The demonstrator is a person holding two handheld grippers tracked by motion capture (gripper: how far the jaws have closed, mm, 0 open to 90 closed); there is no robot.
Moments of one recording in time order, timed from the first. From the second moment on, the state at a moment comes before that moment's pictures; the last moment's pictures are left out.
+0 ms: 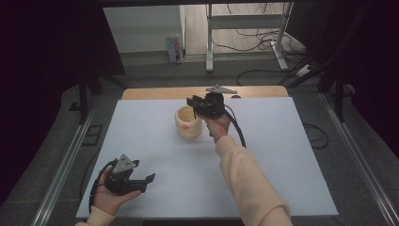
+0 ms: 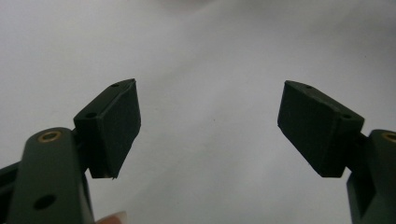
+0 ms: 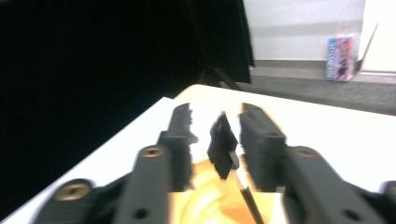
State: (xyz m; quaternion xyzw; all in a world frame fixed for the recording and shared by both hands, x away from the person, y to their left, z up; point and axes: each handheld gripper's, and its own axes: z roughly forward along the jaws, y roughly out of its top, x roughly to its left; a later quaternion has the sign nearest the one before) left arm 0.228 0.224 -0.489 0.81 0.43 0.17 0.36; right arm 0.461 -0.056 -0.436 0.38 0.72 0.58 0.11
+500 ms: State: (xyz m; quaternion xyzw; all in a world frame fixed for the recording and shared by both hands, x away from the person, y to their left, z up) left arm 0.229 0.222 -0.488 0.81 0.43 0.17 0.36; right arm 0.449 -0.072 -0.421 0.38 0.72 0.56 0.15
